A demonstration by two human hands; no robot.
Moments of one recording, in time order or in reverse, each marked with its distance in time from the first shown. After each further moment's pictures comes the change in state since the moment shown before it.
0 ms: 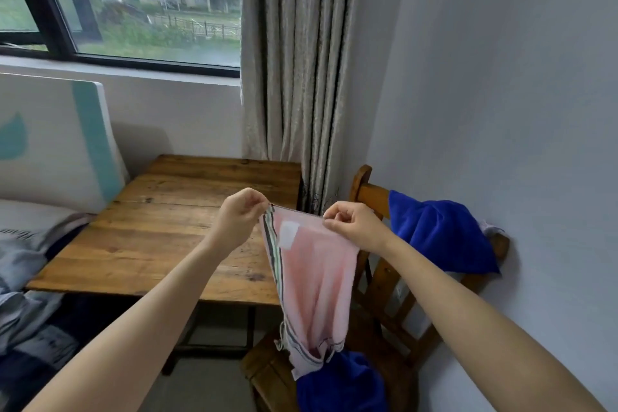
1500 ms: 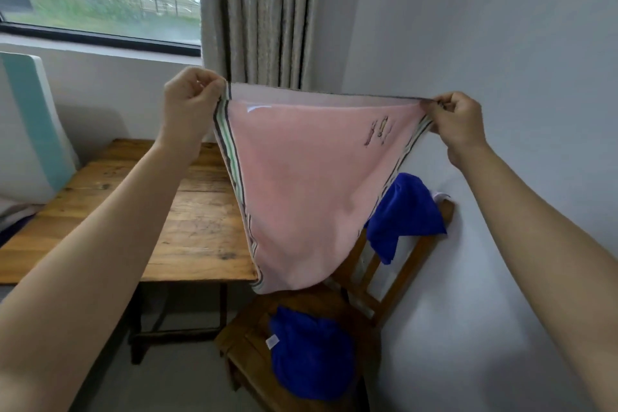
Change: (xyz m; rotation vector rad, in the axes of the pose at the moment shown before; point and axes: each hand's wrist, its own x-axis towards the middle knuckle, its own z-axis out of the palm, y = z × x) left_hand 0.030 0.100 -0.035 -0.349 0.271 0.284; right_hand -0.055 -0.041 -0.162 0.090 0.843 0.144
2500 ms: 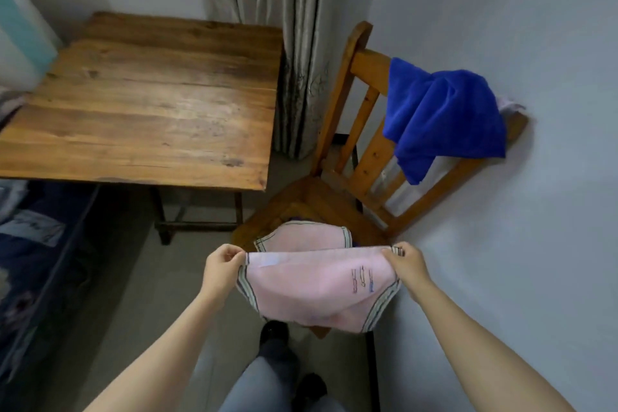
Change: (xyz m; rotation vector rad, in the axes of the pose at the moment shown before) left_hand -0.295 -0.219 -0.030 0.488 -0.110 -1.015; right_hand -0.235 0.274 0.056 -0.331 -0.433 0.874
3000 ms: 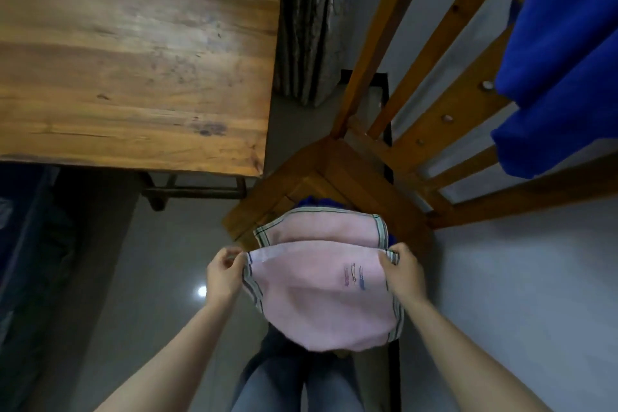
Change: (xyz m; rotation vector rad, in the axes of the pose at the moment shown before) left_hand 0.123 -0.094 0.076 0.034 0.049 -0.291; right_hand 0.121 0.053 0.121 -0.252 -0.075 -0.003
